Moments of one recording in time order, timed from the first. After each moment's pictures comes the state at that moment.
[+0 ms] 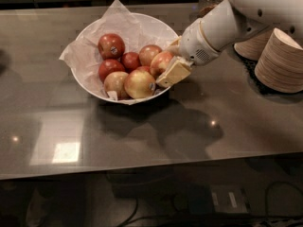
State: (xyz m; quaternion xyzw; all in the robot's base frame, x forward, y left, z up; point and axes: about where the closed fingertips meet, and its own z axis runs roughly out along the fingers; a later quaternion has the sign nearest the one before) arm 0.578 -0.052 0.898 -0.62 0.70 0.14 0.32
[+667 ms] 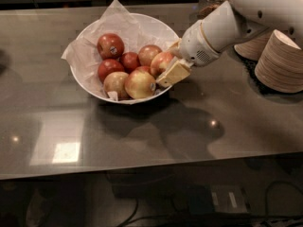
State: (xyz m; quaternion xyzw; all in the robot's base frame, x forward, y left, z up) arm 0.578 -0.054 0.896 -0.62 0.70 0.15 0.32
